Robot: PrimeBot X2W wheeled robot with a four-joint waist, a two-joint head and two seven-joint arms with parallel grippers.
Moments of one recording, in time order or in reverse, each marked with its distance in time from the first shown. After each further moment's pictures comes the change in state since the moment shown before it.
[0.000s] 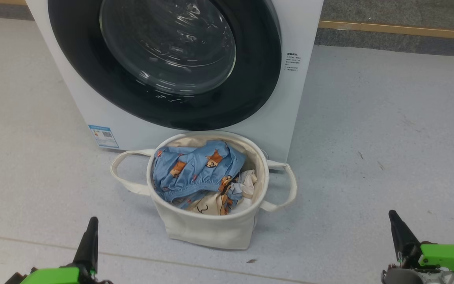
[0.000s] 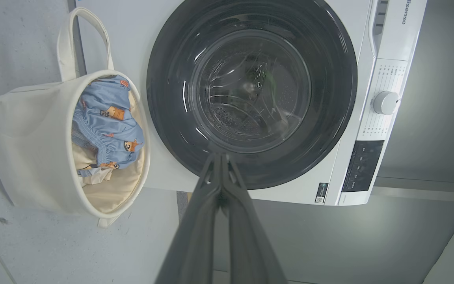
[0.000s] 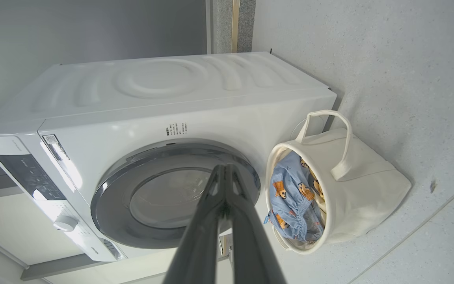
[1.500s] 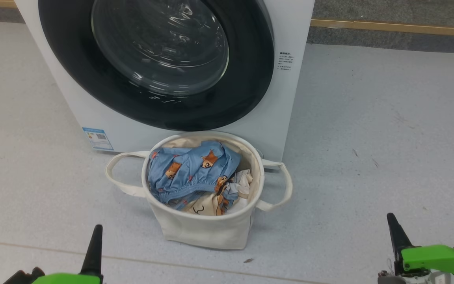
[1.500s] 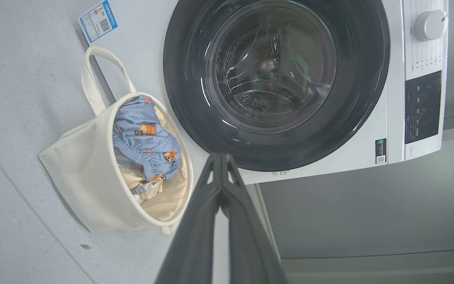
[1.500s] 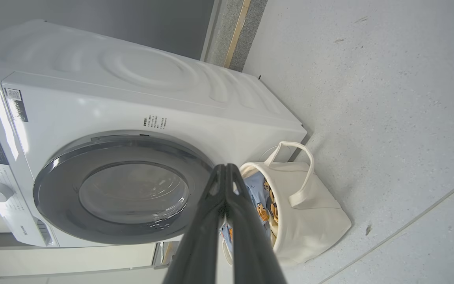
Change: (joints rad) left arm 0.035 0.004 -0.037 -0.007 0.335 0.000 -0.079; right arm 0.020 0.000 0.051 -0.017 -0.293 0.000 -0.083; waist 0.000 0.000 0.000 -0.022
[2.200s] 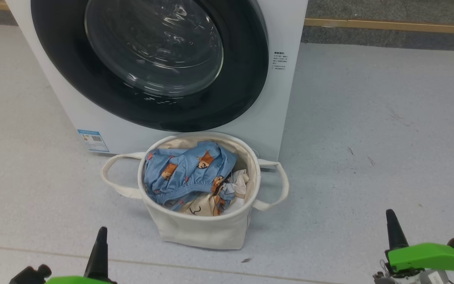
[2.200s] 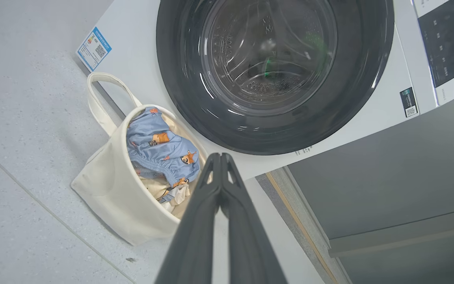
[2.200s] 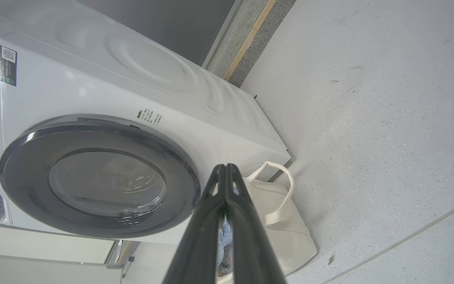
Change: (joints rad) left arm 0.018 0.001 -0.026 -0.009 0.253 0.000 -0.057; right arm 0.002 0.002 0.031 -0.011 -0.226 0.000 -0.062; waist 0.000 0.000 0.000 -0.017
